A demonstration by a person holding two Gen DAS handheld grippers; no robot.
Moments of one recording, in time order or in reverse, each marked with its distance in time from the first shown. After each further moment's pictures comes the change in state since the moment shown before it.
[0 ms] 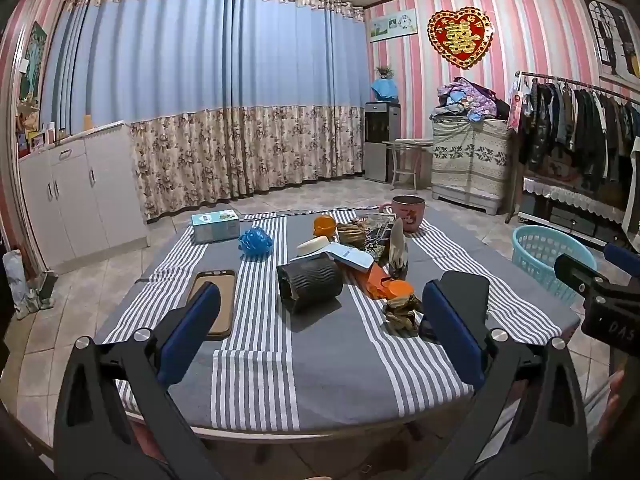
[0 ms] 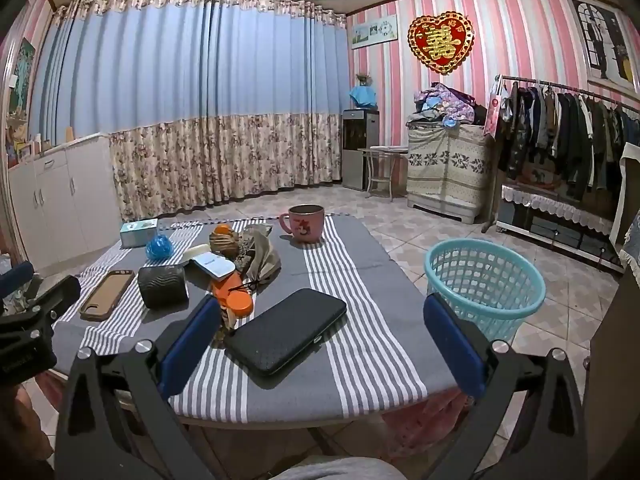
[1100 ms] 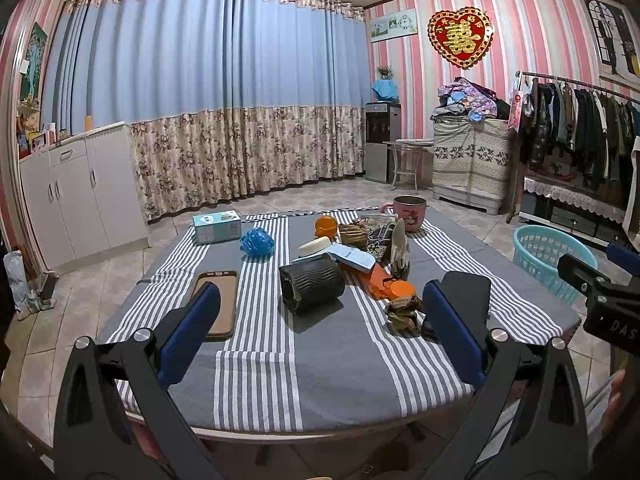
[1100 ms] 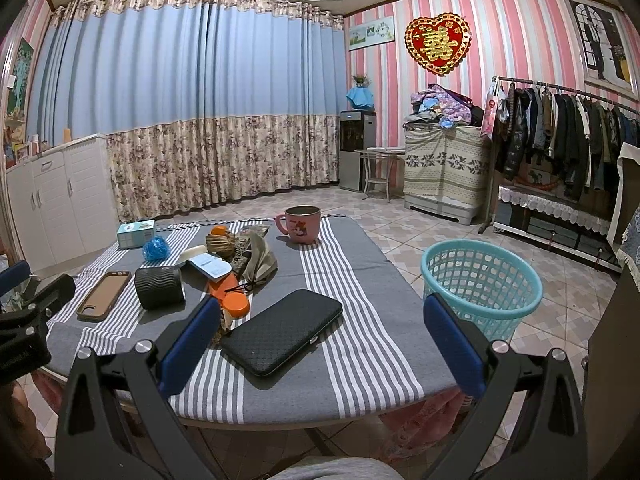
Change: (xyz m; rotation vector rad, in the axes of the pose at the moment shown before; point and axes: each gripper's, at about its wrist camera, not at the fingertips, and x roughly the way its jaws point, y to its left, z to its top) left arm -0.002 -0.005 -0.002 0.003 -0.001 0.000; right arm -0.008 0.004 0.000 0.000 -0.010 -0.009
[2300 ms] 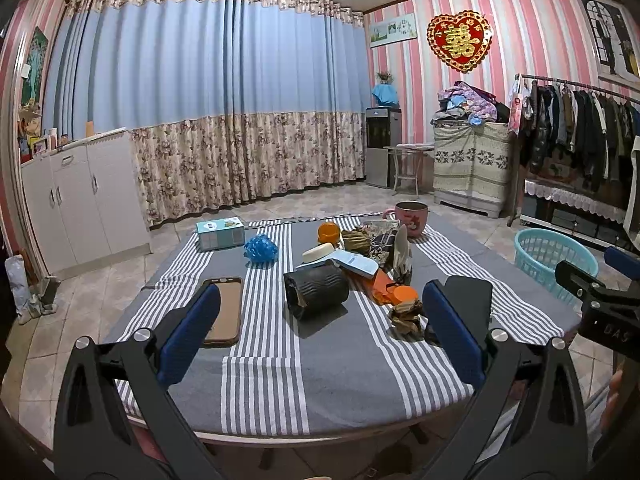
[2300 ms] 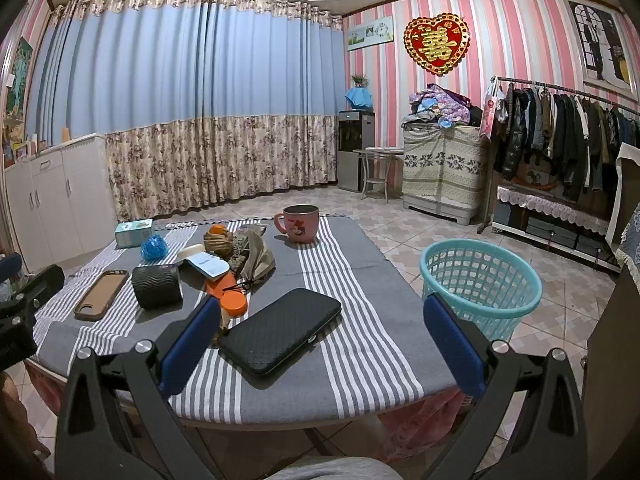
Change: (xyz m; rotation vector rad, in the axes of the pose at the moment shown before) left arm -0.002 0.014 0.006 0.008 -0.018 0.005; right arm -0.003 -0.002 -0.003 0.002 0.000 -0.007
